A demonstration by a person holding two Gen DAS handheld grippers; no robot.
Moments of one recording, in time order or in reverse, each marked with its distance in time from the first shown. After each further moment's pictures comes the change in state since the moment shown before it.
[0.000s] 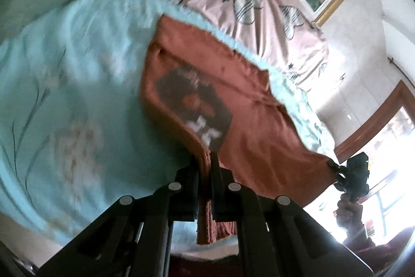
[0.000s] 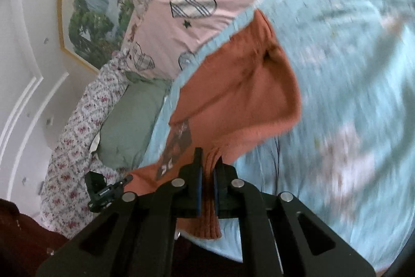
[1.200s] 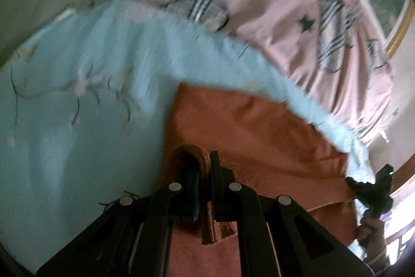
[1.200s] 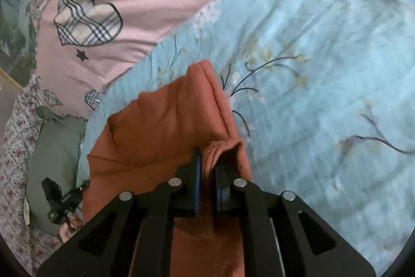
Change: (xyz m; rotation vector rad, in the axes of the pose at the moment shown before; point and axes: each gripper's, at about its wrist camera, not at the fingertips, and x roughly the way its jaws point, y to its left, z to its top) left arm 0.265 0.077 0.258 -0.080 0.013 0.243; right arm 0.216 -0.092 0.234 0.044 0.064 -0.381
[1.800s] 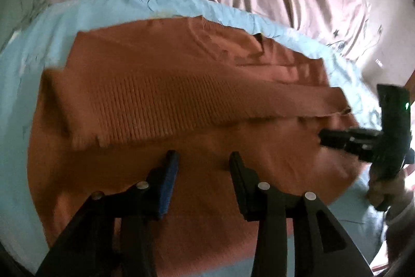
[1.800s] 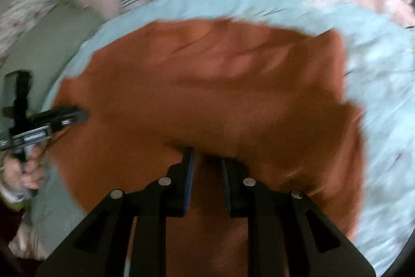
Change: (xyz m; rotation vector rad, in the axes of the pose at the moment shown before) left arm 0.008 -0.112 -0.088 0.342 0.141 0.006; right arm 0.043 0.091 -0.061 -0.507 0.151 -0.108
